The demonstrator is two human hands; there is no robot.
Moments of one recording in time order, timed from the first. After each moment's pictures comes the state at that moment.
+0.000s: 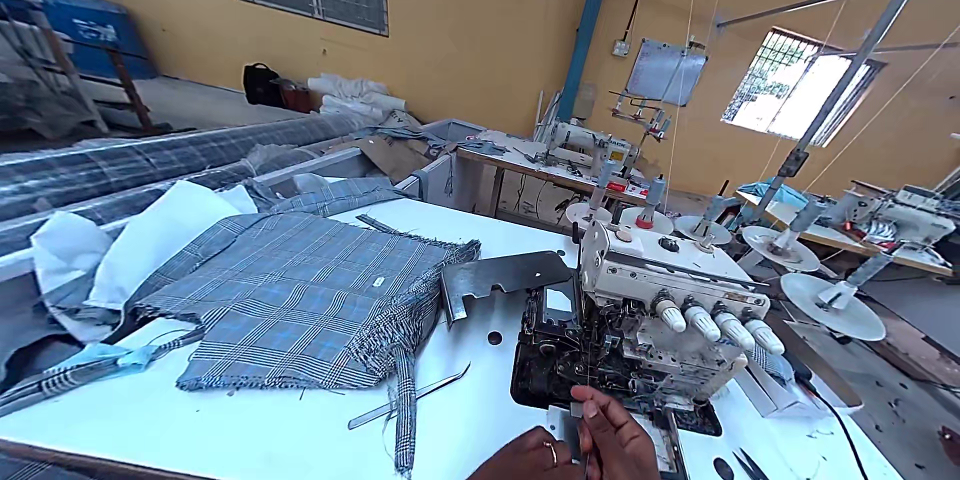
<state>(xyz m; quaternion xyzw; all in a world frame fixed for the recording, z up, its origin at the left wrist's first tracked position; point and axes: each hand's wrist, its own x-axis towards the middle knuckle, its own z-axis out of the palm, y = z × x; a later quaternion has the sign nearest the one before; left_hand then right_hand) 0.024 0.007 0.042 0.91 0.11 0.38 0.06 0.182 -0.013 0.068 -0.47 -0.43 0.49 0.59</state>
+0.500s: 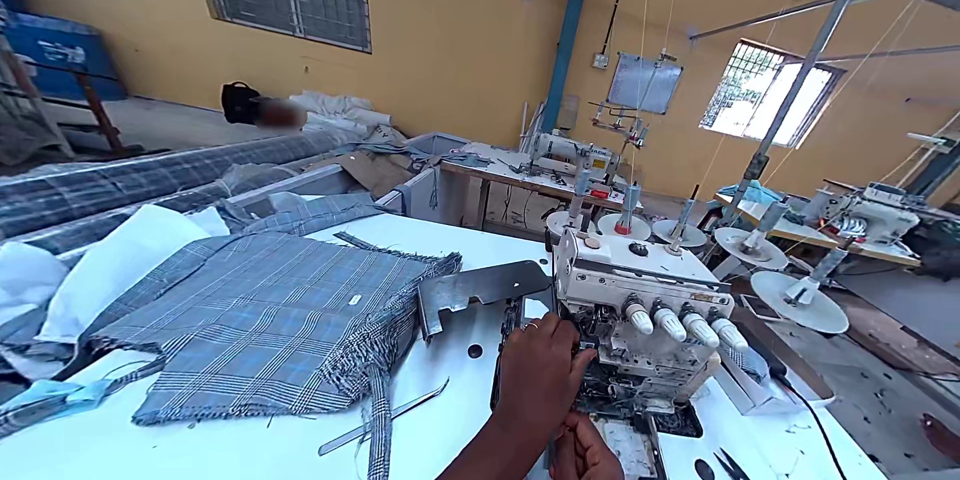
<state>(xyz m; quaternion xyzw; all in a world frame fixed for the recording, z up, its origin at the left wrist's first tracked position) 0.099 0.075 0.095 0.77 0.49 0.42 -0.02 0.176 -0.015 0.038 -0.55 -0.55 0.27 0.56</state>
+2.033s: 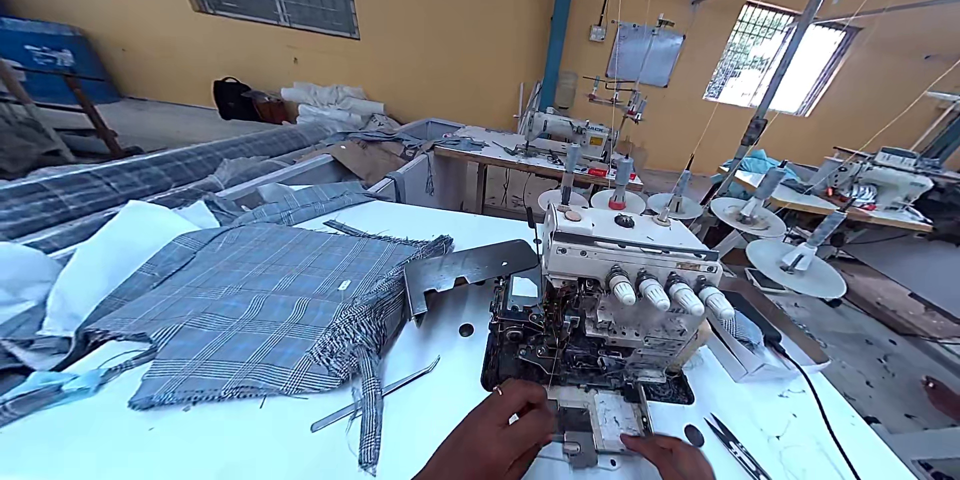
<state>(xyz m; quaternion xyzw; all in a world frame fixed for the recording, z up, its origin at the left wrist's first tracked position) 0.043 0.029 0.028 0.86 0.18 0.47 0.05 0.300 -0.070 0.029 -0.52 -0.73 0.13 0.42</state>
